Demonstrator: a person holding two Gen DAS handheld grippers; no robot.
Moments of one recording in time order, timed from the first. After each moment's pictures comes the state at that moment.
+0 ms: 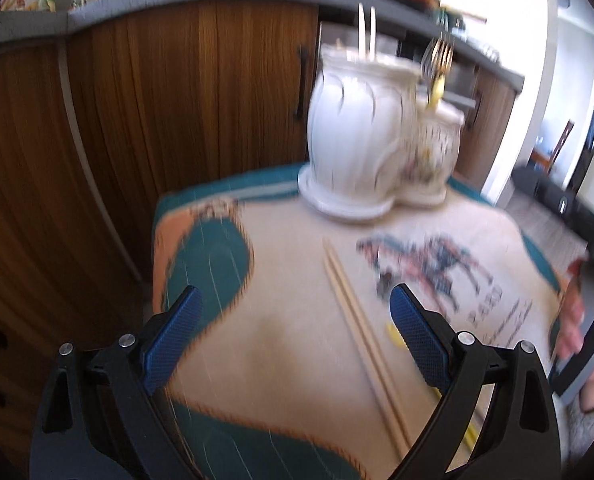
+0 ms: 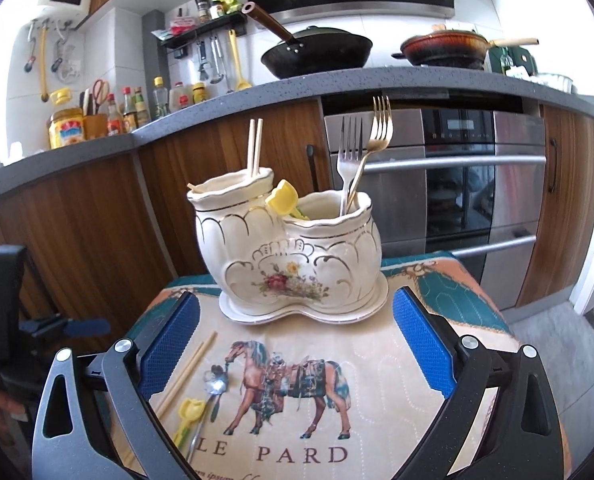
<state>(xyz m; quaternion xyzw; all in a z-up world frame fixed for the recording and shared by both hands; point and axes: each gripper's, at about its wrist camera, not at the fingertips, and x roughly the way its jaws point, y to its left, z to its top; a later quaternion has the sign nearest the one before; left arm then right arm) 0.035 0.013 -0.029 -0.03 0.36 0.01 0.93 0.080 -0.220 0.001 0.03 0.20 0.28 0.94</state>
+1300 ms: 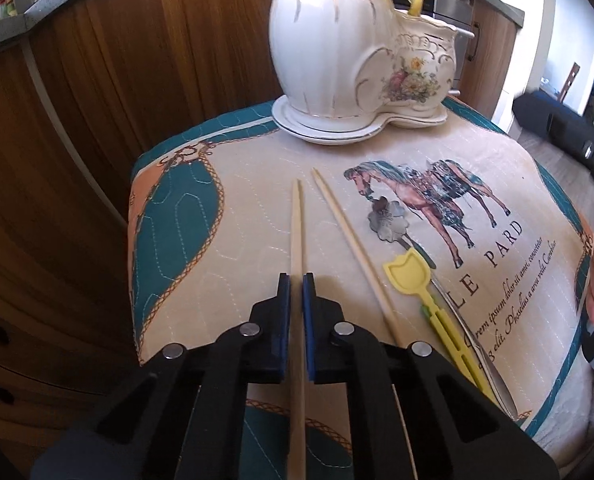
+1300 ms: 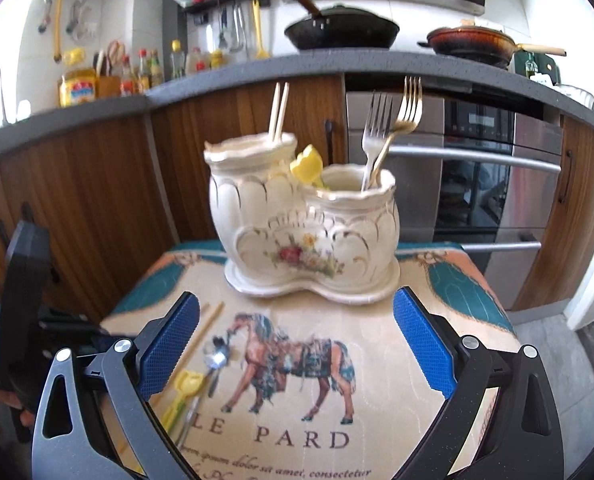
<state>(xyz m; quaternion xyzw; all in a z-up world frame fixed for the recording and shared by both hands) 0.043 -0.005 -0.055 0.02 0.44 0.01 0.90 0.079 -0.202 -0.006 -0.03 0.24 0.29 0.92</state>
